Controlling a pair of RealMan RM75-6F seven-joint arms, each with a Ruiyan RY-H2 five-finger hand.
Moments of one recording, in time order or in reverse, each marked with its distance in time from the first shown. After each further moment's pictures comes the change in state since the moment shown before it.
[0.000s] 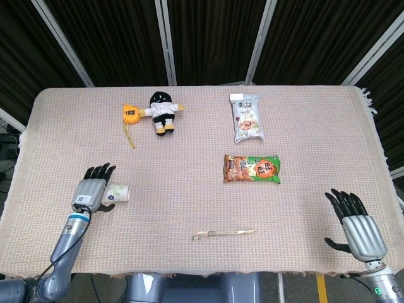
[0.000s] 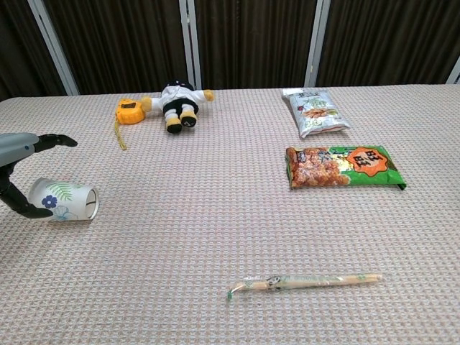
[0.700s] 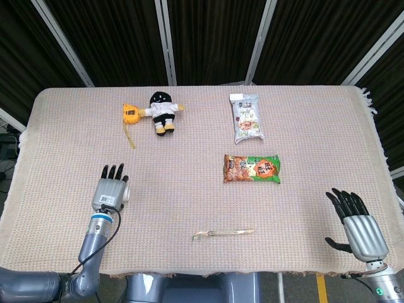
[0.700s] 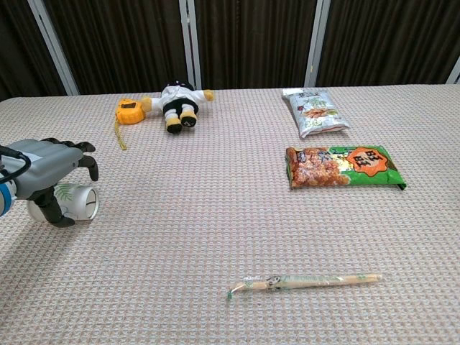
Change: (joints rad) left arm -0.115 -0.200 0.018 0.065 -0.132 0.166 0.398; right arm -0.002 0.005 0.000 0.000 -0.007 0.009 0.012
